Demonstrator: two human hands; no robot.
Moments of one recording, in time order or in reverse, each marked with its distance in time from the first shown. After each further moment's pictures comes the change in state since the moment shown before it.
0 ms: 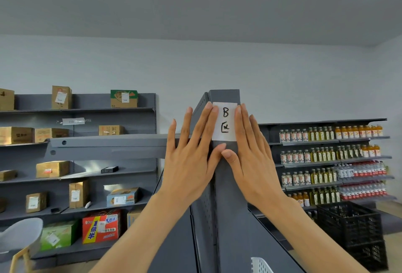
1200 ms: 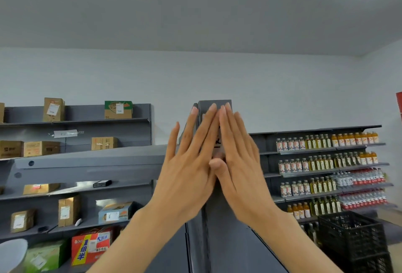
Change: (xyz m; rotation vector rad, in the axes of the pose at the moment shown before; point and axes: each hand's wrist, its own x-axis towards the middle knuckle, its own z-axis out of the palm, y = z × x) left_hand 0.017 0.007 -0.005 -0.076 0.034 0.145; right_hand 0.015 -0.014 -0.003 0.140 0.095 -0.154
